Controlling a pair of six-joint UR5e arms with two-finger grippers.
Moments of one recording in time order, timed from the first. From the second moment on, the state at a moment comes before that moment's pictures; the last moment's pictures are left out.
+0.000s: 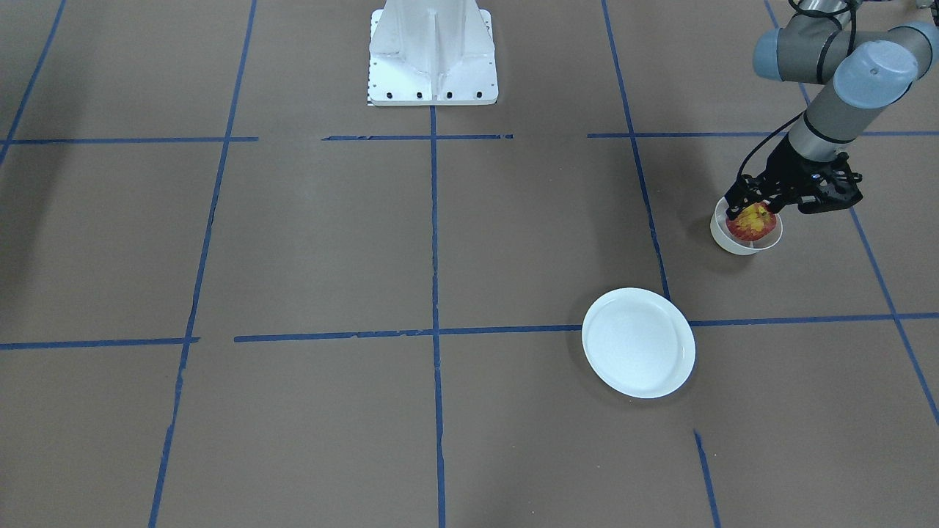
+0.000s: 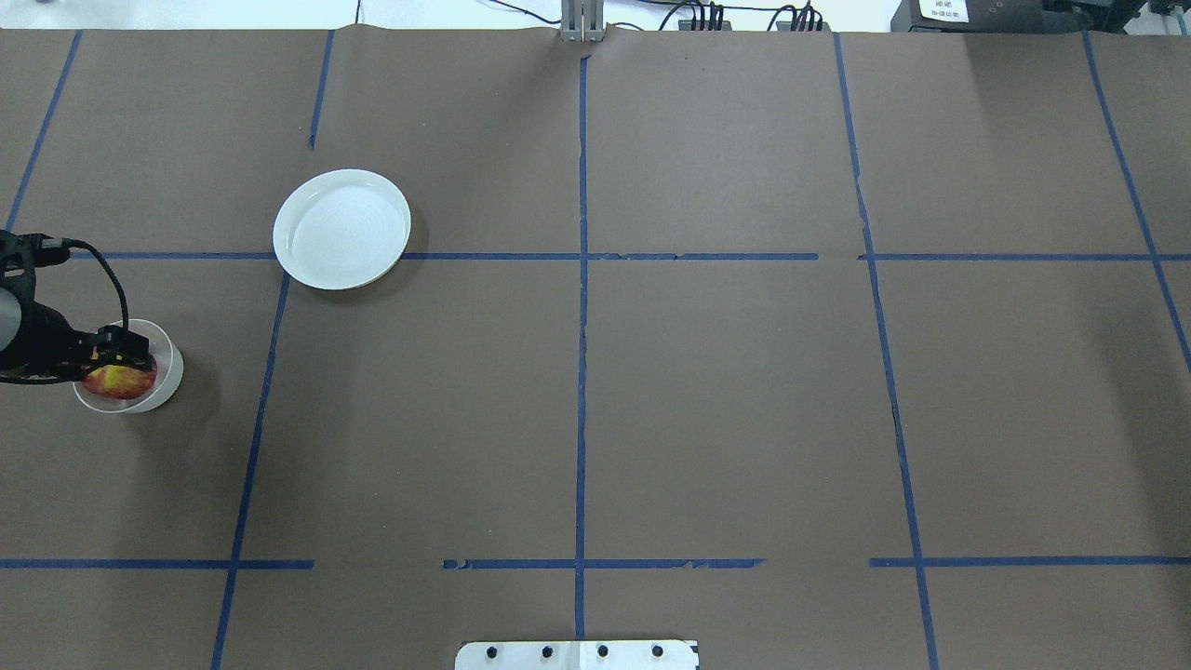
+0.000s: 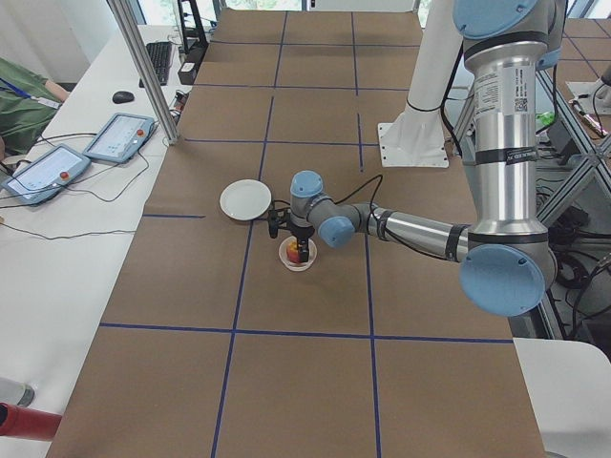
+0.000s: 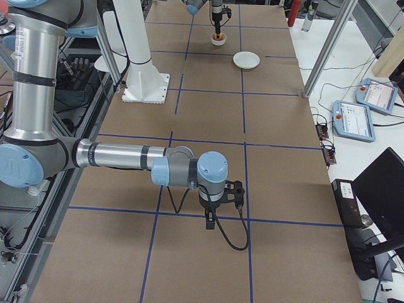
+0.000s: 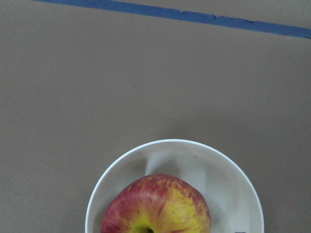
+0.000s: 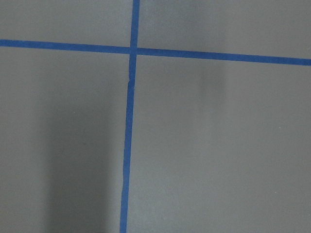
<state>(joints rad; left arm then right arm) -0.86 -1.47 -1.79 -2.11 -2.07 -1.06 1.59 -1.73 1.71 -1.55 2.30 -0.05</state>
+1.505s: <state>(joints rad) -1.53 -1.54 -1.81 -1.42 -2.27 0.10 1.59 -1.73 1.71 -1.55 2.30 -0.05</state>
